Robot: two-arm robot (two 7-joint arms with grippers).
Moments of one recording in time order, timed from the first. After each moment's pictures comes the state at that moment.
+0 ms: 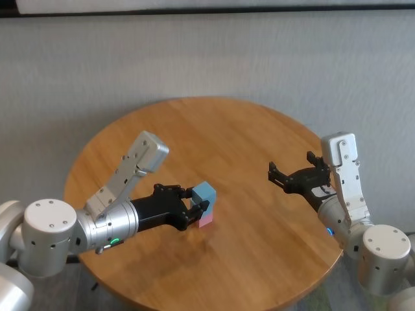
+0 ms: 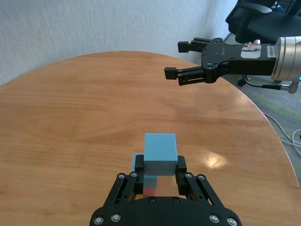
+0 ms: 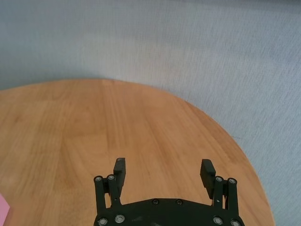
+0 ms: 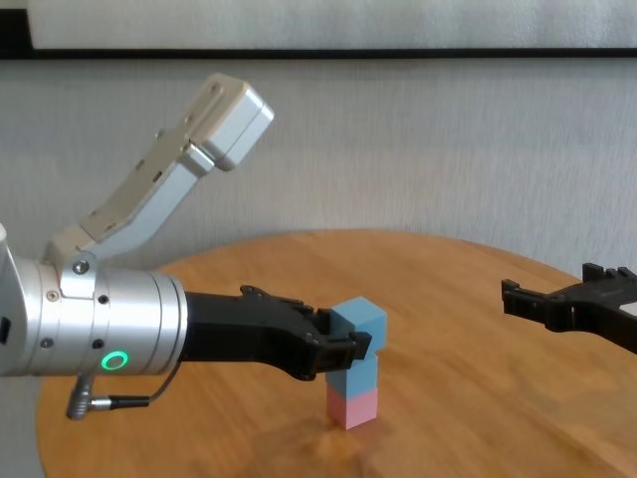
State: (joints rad) left arm -0.35 0.36 0.49 -1.42 -0.22 0.28 -0.58; right arm 0.23 0.16 -0.18 -1.26 0.05 0.05 0.15
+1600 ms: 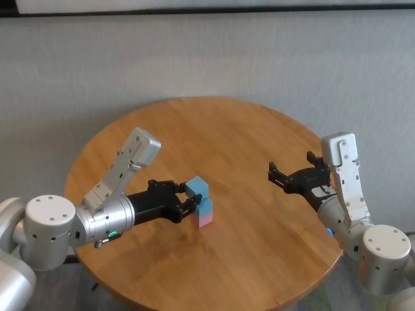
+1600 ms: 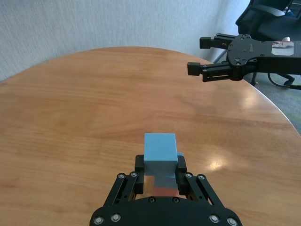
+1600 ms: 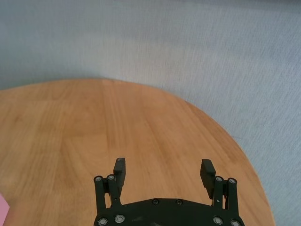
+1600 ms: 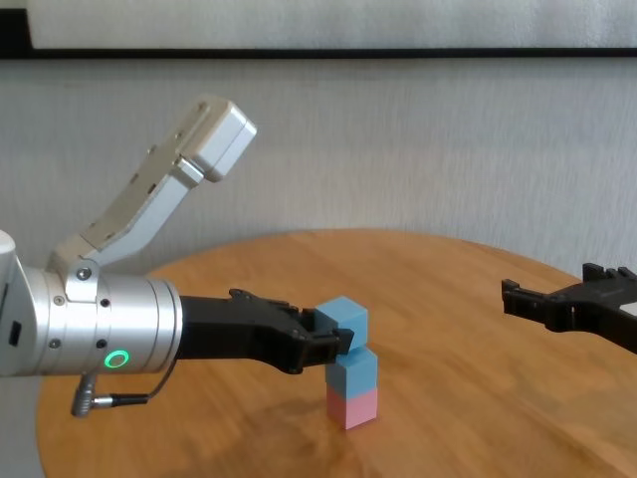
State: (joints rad) left arm -0.42 0.36 0.53 -1.28 -0.28 0.22 -0.55; right arm 0.23 0.16 -0.18 -1.26 0.05 0.05 0.15
